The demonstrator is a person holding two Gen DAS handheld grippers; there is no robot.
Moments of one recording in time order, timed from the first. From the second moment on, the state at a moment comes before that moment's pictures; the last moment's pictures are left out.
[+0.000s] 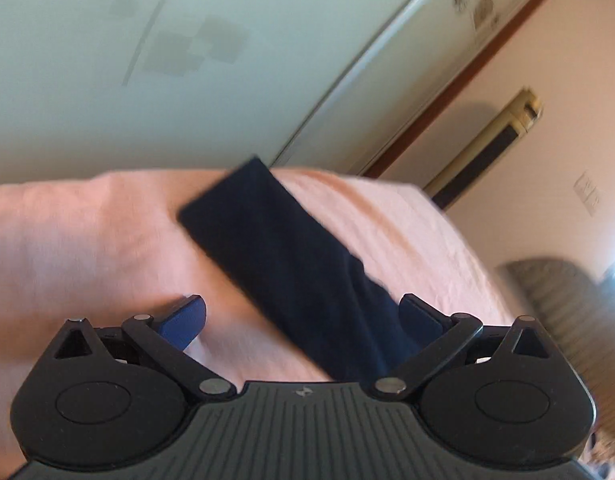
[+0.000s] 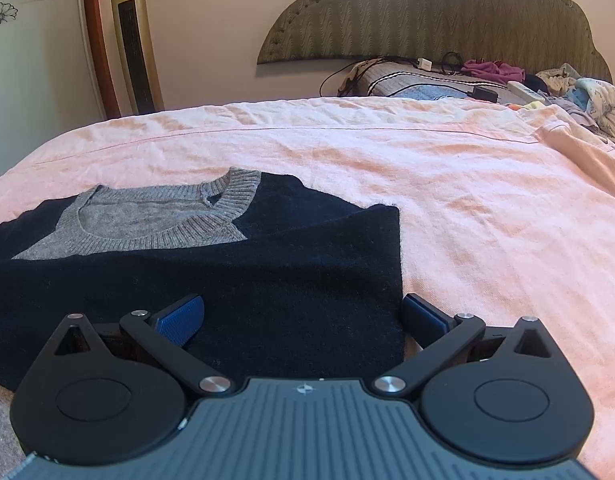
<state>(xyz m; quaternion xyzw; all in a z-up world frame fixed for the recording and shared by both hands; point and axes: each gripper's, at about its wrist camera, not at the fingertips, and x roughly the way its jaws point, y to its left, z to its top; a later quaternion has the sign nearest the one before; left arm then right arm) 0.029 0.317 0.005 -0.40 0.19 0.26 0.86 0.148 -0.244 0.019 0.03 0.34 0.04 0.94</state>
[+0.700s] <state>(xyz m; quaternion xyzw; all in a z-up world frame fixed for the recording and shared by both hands) 0.078 0.001 0.049 0.06 0.22 -0.05 0.97 0.147 -0.246 0.020 0.05 0.34 0.04 0.94</state>
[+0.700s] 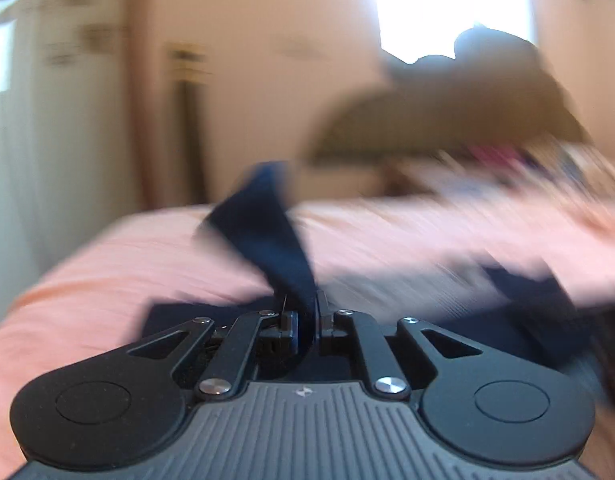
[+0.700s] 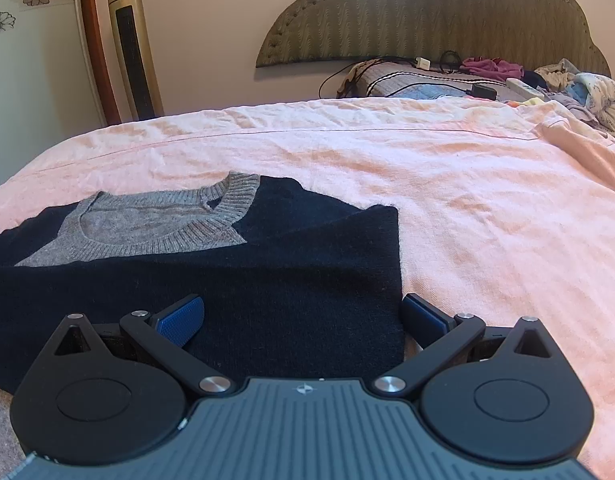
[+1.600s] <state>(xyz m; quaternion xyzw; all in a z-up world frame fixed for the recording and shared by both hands) 0.048 0.056 0.001 -0.23 0.26 -0.04 0.94 0.144 -0.195 0.062 0.15 0.42 0.17 0.88</state>
